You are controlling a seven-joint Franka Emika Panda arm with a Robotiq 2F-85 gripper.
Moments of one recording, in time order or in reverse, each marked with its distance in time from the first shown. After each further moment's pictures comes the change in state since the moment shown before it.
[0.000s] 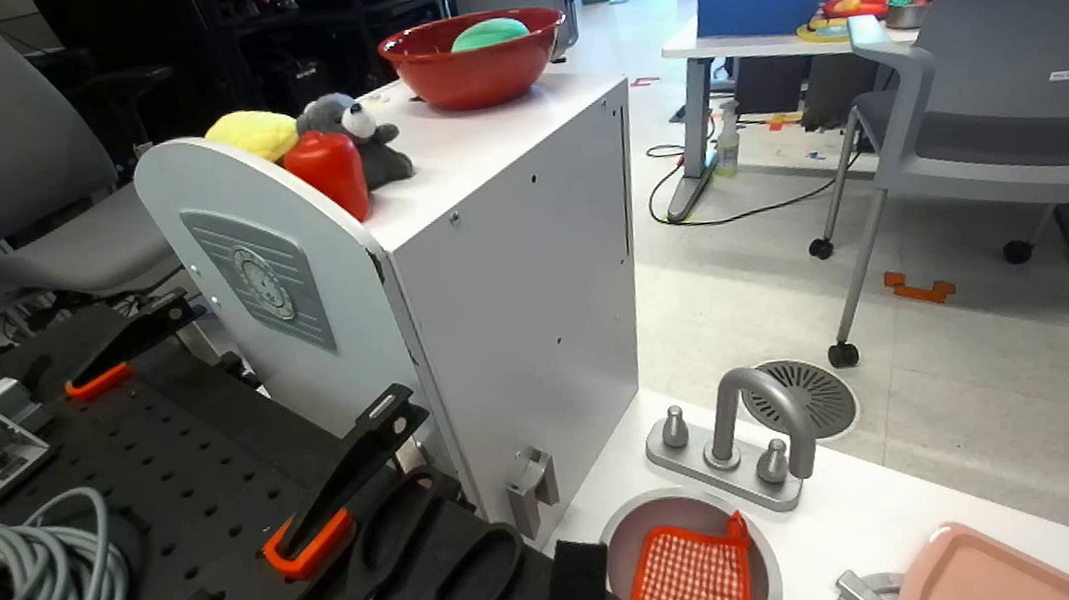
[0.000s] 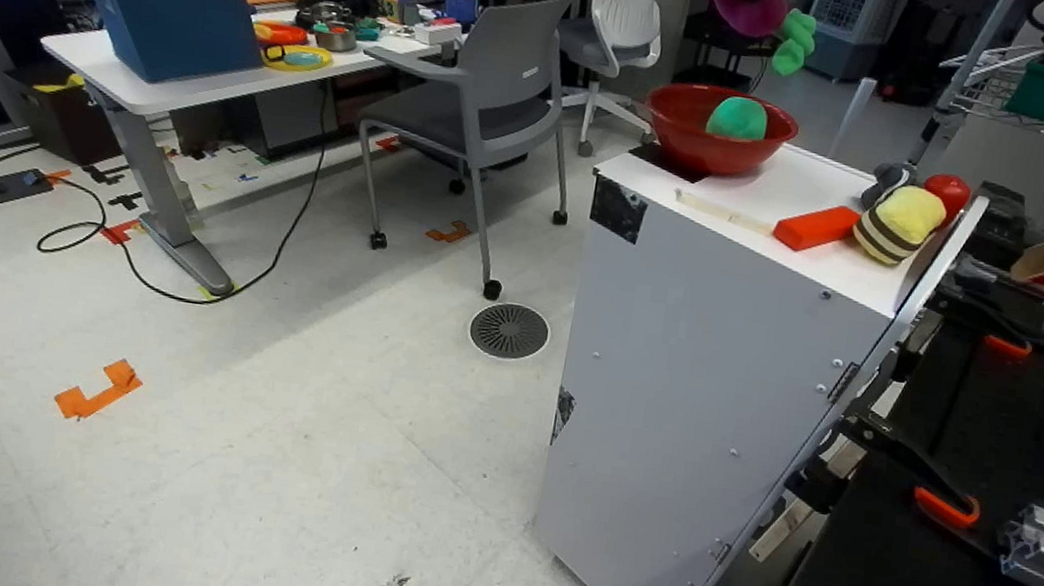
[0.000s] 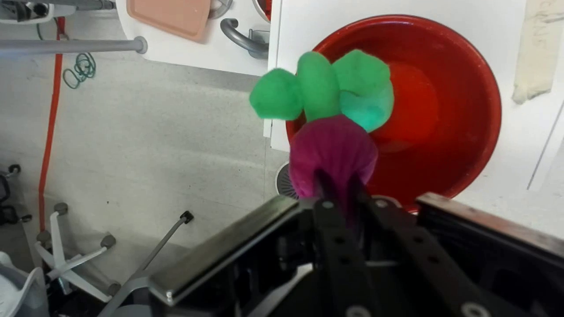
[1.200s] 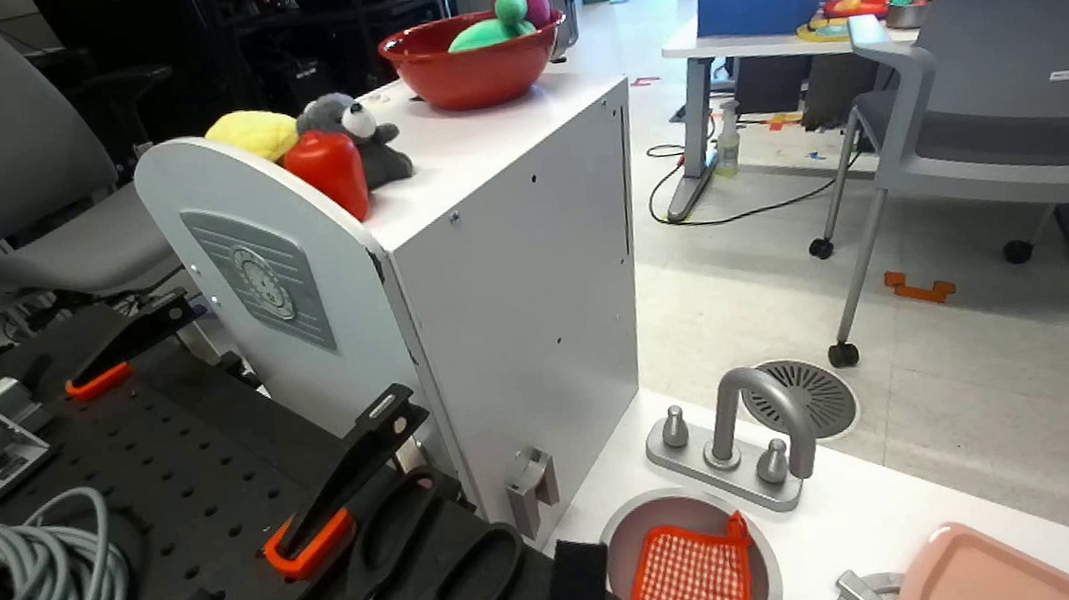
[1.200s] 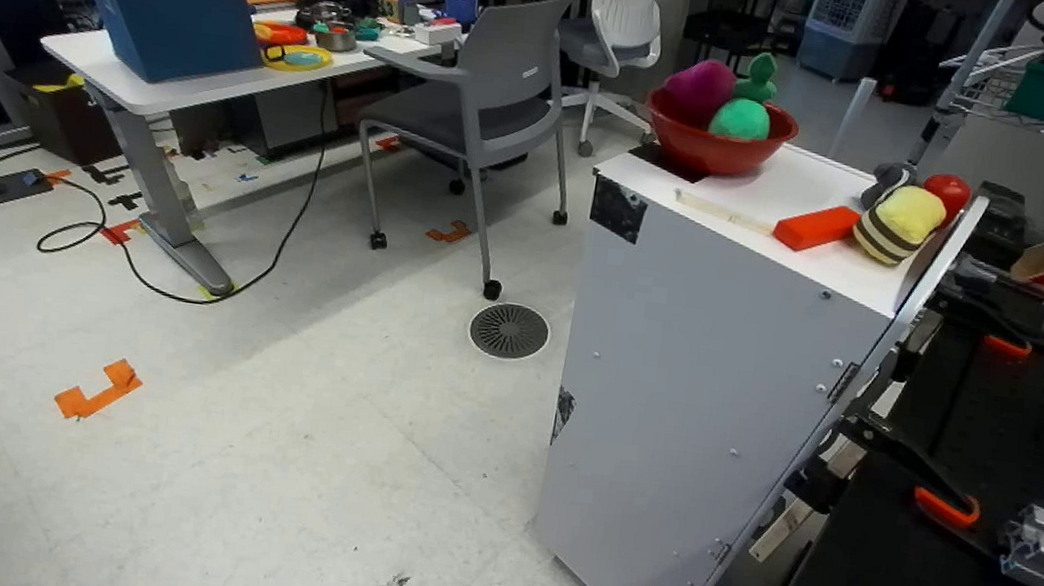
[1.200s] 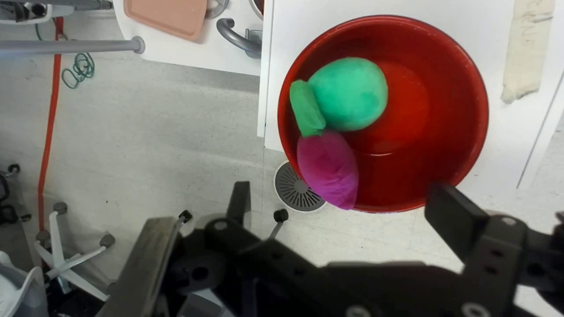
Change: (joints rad) arm 0.011 -0.006 0.001 -0.008 0.000 0.000 0.009
